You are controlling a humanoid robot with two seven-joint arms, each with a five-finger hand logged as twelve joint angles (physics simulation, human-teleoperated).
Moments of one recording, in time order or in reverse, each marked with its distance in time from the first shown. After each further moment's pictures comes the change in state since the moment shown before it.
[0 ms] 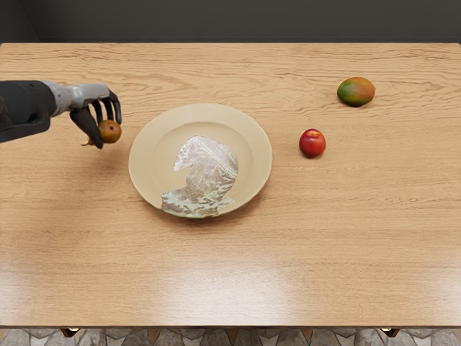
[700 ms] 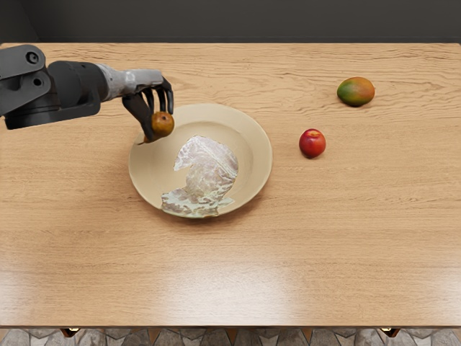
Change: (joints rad) left arm -0.090 -0.160 -0.019 0.013 -0.099 -0.008 0.013; right arm -0.001 0.000 -0.001 -0.001 -0.001 0.000 0.000
